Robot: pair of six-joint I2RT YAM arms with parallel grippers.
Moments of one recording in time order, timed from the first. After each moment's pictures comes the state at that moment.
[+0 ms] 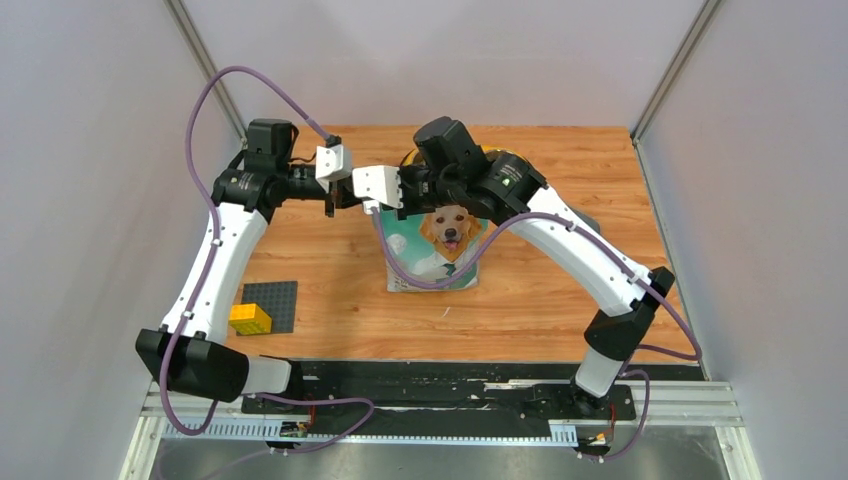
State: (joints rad) left arm -0.16 1.34 1.47 -0.80 1.22 0.86; right arm 0.90 1.76 2.10 -0.94 -0.22 -0.91
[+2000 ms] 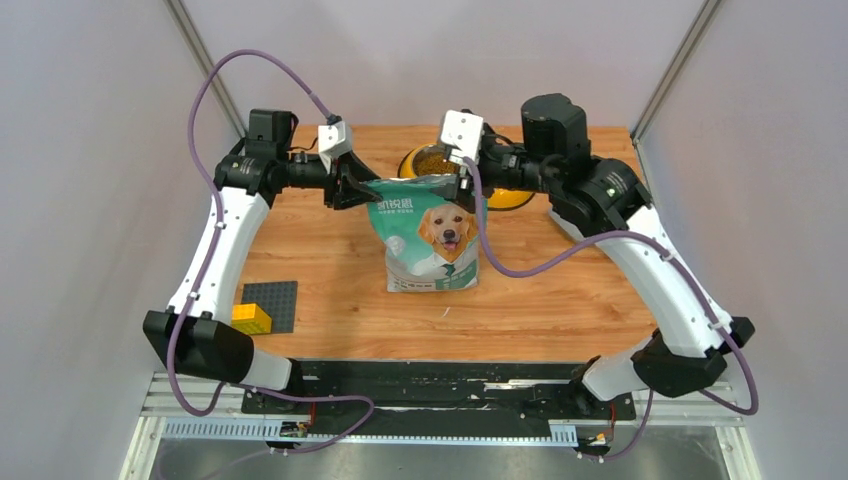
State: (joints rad) left arm -0.15 1.41 1.56 -0.83 1.19 0.70; right arm 0.73 1.42 1.94 -0.81 -0.38 -0.65
